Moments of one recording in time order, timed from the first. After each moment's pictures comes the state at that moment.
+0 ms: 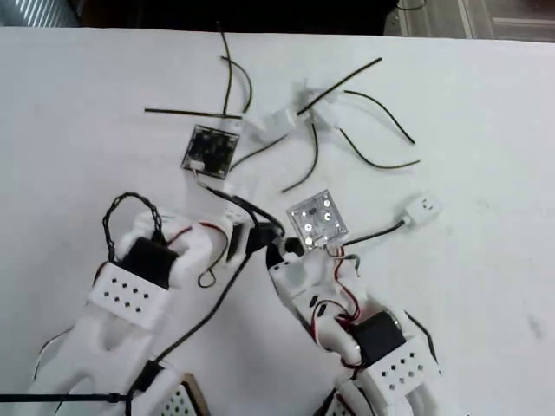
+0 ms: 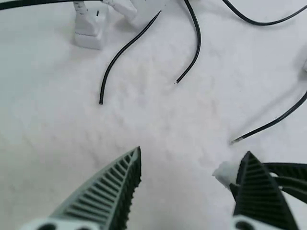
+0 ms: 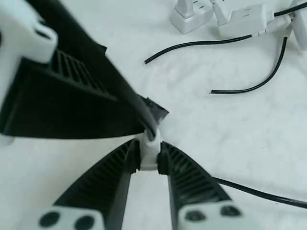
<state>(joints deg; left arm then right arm) 19.8 -45.2 50.6 55.8 7.1 -35.5 -74.7 74.5 47.6 -0.5</state>
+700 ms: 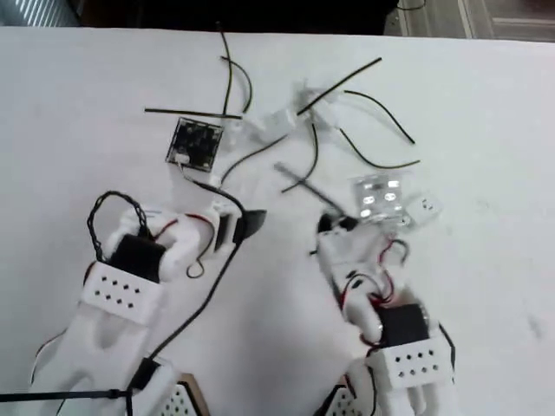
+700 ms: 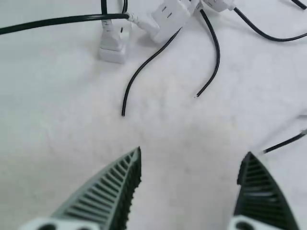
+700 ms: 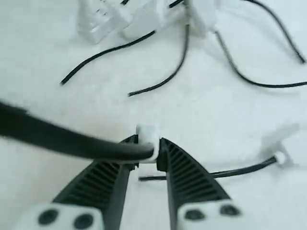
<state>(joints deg) 14.2 -45.2 50.6 53.4 3.3 -12.8 -74.2 72.3 45.6 -3.4</state>
